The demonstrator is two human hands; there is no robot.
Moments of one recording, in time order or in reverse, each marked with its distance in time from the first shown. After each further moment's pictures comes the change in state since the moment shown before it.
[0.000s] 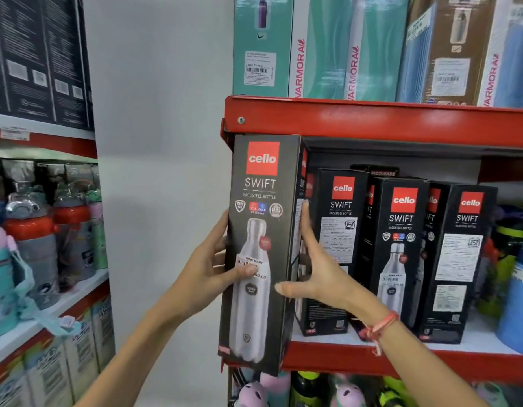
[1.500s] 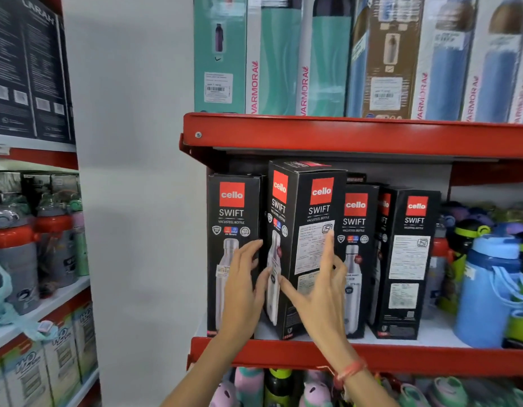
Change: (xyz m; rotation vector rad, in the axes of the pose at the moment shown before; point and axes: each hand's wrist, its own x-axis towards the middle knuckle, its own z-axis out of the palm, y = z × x) left_hand 0.015 -0.015 0.138 0.216 0.377 0.199; right_hand -0.060 0.036 -0.006 -0.295 0.684 0.172
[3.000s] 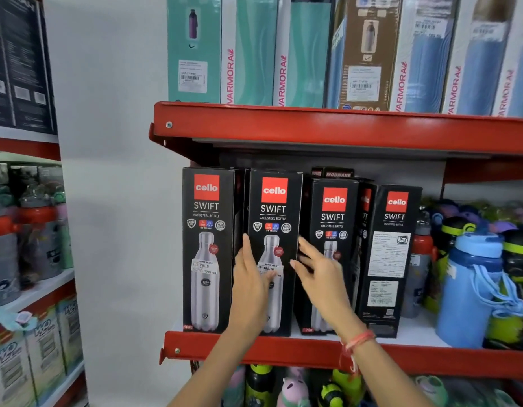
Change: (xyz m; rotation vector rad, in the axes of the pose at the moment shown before) left_hand -0.007 0.006 0.067 0.207 -0.071 -0.255; right_hand 0.045 0.043 -0.035 0.072 -0.231 -0.029
